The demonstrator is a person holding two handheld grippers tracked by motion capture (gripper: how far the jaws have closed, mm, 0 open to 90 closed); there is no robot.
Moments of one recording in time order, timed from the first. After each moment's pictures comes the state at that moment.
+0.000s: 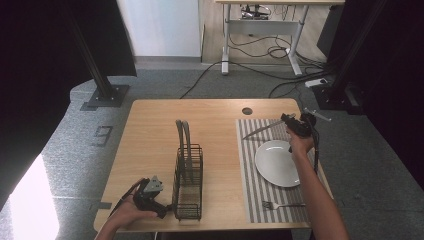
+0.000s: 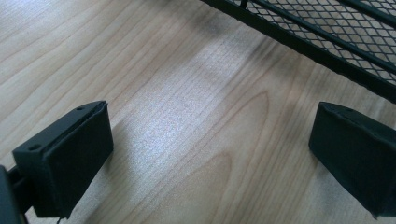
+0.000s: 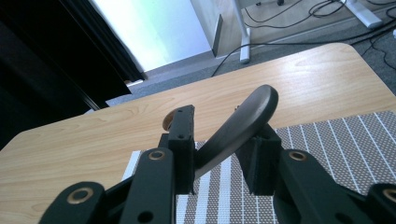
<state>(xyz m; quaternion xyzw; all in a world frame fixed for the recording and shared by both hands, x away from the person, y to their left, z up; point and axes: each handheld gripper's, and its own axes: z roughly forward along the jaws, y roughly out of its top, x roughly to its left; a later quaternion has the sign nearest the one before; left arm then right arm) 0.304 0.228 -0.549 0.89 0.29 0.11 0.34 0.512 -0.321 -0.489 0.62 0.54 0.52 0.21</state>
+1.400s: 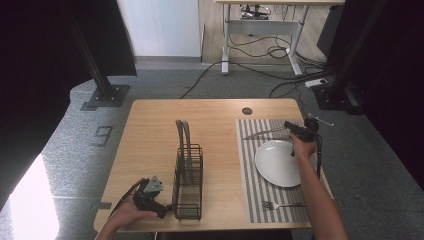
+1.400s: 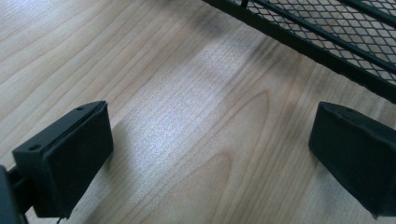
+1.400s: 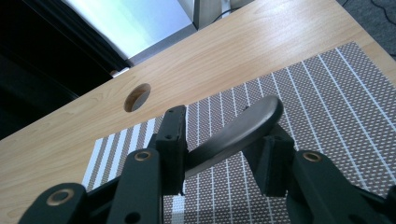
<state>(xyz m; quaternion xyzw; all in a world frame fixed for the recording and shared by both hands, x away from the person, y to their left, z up) 0.304 0.228 -0.549 0.89 0.29 0.11 0.34 0.523 -0.347 -0.528 0.69 0.51 0.49 0.15</state>
